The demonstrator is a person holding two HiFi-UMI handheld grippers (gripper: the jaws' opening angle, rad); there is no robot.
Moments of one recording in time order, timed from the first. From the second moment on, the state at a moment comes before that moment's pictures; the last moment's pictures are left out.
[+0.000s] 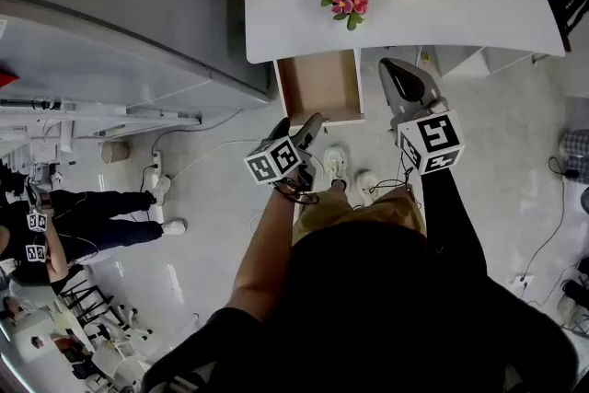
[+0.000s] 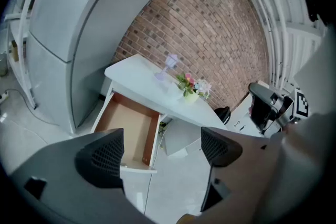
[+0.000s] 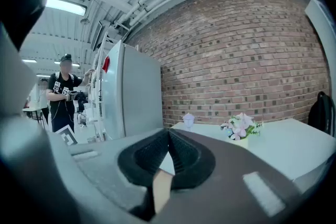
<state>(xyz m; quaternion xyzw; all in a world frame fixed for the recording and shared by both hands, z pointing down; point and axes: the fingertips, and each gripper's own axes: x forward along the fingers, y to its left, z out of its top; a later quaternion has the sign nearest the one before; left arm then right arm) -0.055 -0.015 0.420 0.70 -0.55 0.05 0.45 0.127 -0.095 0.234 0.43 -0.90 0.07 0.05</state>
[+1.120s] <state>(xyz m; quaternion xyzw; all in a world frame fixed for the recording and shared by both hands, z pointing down) -0.001 -0.037 0.142 0.78 -0.62 0.11 0.02 0.177 -0.079 0.122 0.40 -0.92 -0.02 -0.01</state>
